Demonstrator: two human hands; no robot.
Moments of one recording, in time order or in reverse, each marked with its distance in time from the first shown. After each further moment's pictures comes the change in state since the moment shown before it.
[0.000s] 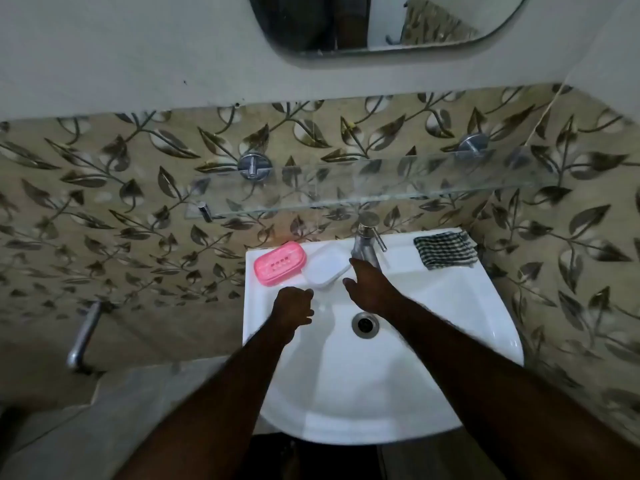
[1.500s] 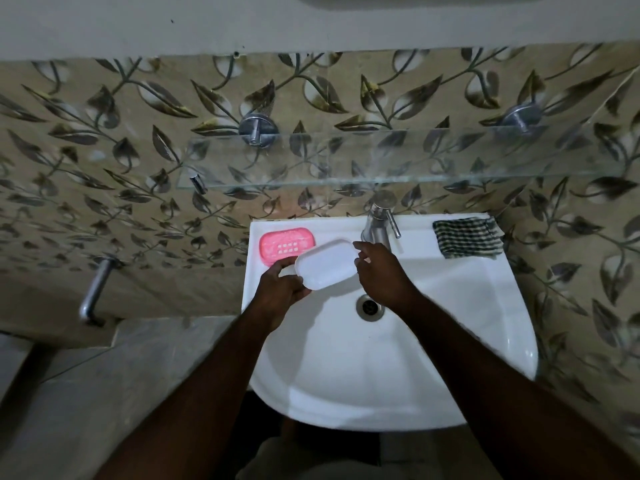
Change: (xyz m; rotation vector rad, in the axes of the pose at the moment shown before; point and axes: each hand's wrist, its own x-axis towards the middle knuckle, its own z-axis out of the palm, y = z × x) left_hand 0.003 -0.013 -0.020 -0.404 0.005 -0.010; right_hand -0.009 -0.006 -0.015 0.254 0.011 0.029
